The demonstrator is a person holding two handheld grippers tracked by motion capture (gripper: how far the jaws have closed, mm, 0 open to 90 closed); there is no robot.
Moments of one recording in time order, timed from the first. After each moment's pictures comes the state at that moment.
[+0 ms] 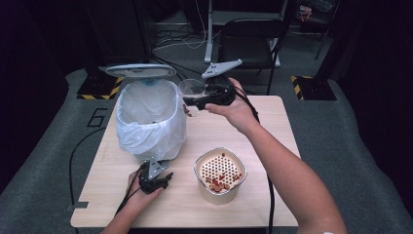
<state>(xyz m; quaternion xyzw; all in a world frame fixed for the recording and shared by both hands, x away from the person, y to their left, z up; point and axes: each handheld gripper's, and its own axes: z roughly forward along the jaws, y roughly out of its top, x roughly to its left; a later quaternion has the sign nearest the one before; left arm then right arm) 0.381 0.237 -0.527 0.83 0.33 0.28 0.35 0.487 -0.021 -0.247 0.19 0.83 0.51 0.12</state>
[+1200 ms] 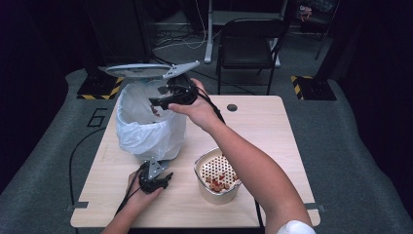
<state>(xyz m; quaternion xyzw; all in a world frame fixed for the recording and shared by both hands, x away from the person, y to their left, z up) 0.382 0.237 -0.527 0.83 0.33 0.28 0.35 0.504 0.071 -0.266 0.17 0.83 0.52 0.11</state>
